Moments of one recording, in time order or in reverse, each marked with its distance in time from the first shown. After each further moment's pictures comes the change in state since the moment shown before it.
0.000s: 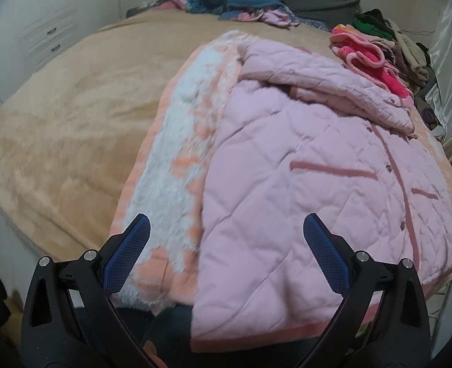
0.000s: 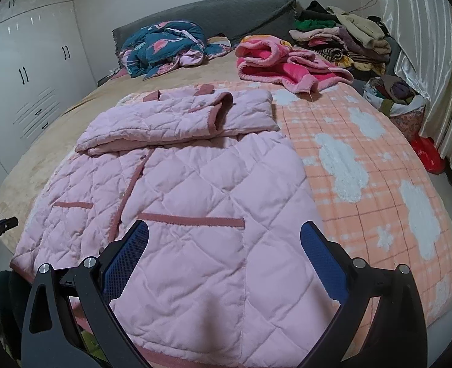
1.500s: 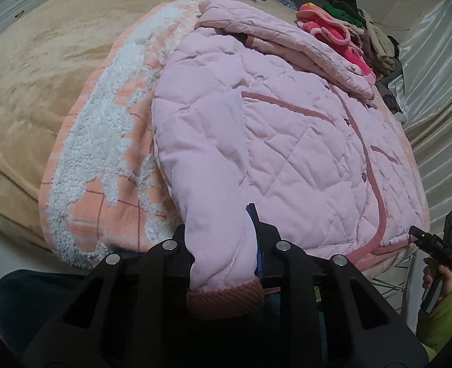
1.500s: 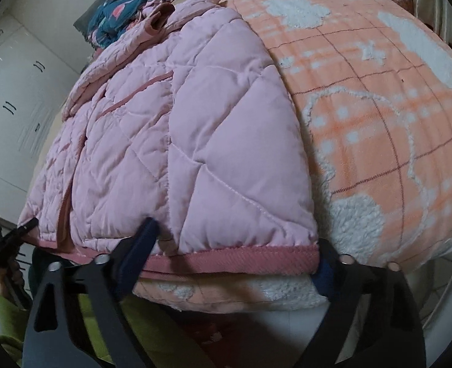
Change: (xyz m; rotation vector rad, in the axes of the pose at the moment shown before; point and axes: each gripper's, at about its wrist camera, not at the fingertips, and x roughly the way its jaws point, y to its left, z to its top) left arm 0.017 -0.015 -0.042 -0.016 0.135 -0.251; right arm 0.016 -0.074 -0.117 0.289 0.296 0.141
